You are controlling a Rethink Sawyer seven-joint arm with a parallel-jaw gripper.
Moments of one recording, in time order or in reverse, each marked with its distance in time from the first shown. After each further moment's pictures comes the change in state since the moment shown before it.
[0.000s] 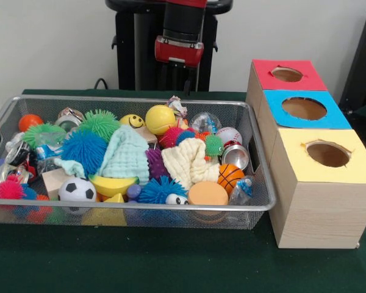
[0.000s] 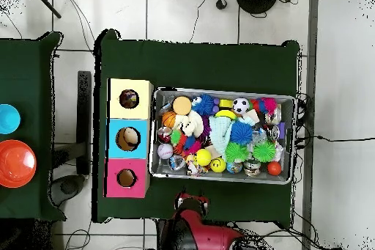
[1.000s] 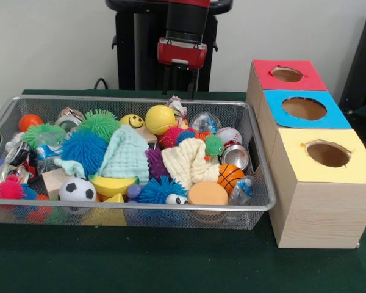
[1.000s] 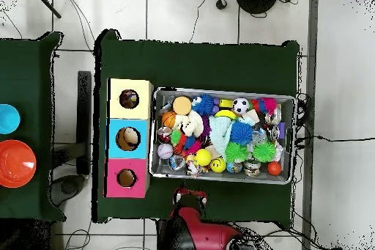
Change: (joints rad) arm 0.017 -0.003 0.000 -0.012 0.000 -0.068 0.000
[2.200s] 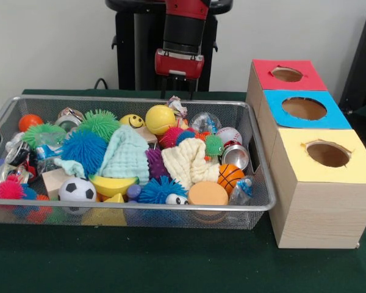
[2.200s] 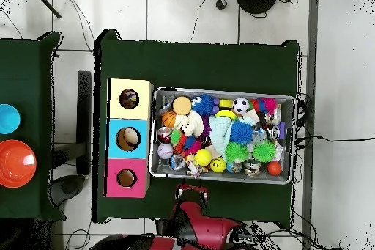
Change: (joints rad) arm -0.002 0.068 0.000 -0.058 0.000 -0.007 0.000
